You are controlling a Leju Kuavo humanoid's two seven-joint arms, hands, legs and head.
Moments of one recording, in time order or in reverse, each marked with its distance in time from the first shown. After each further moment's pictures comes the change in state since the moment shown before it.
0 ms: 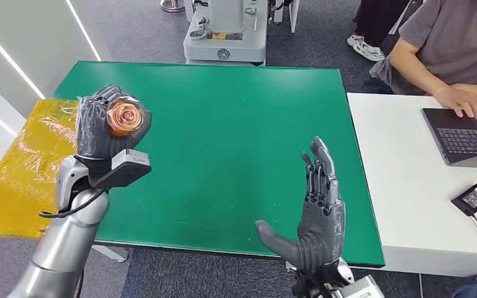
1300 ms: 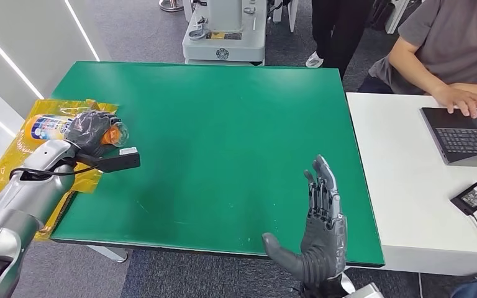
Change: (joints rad) left arm -0.345 0.240 -0.163 0.852 -0.286 -0.102 -0.139; right arm 0.128 0.042 -0.073 -0.005 0.002 0.074 -0.019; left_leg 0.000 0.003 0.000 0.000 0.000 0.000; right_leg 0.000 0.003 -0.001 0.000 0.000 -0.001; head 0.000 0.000
